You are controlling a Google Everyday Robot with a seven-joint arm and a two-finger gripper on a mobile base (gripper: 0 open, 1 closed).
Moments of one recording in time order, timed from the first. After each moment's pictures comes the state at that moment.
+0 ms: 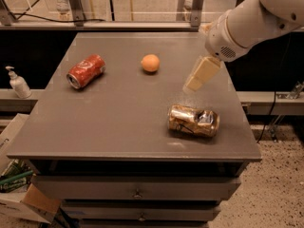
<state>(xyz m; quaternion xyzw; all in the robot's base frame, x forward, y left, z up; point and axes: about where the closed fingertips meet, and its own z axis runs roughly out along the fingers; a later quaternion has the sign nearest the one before) 0.595 -0.119 0.926 -0.59 0.73 0.02 0.35</state>
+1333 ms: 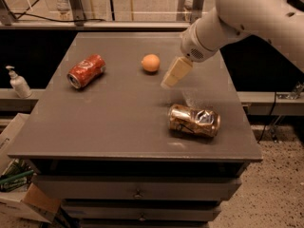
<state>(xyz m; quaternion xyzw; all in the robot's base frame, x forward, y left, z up) 0.657 -0.078 0.886 -0.57 0.75 0.04 0.35</state>
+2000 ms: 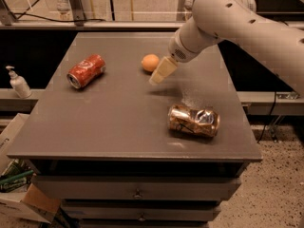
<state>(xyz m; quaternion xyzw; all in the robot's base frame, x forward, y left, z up) 0.699 -0.056 0.857 -0.51 0.78 0.04 0.35</state>
